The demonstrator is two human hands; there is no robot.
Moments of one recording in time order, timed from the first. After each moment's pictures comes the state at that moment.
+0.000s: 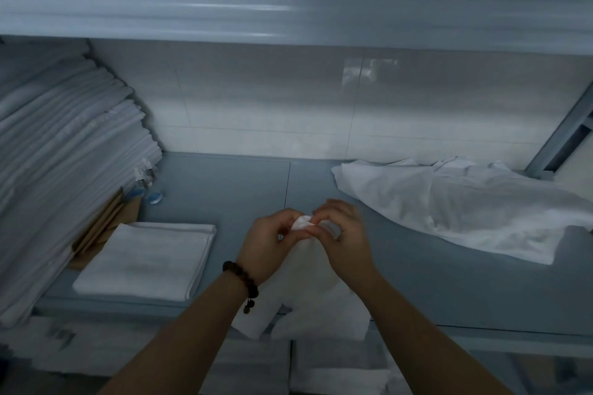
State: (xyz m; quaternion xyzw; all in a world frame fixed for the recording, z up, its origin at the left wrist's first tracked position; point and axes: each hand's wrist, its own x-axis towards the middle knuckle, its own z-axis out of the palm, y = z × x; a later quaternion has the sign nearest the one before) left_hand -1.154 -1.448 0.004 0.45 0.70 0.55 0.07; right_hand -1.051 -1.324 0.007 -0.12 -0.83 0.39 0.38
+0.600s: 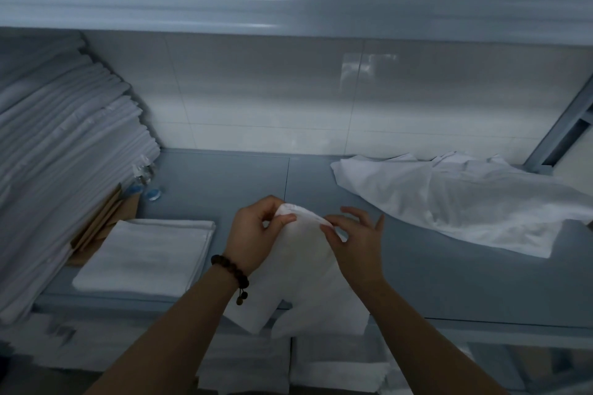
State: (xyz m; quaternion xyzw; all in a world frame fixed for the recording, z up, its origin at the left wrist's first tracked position) left_hand -1.161 -1.459 0.017 0.42 0.73 0.53 0.01; right_hand -1.040 -1.318 -0.017 -0.22 -0.86 0.23 0.40
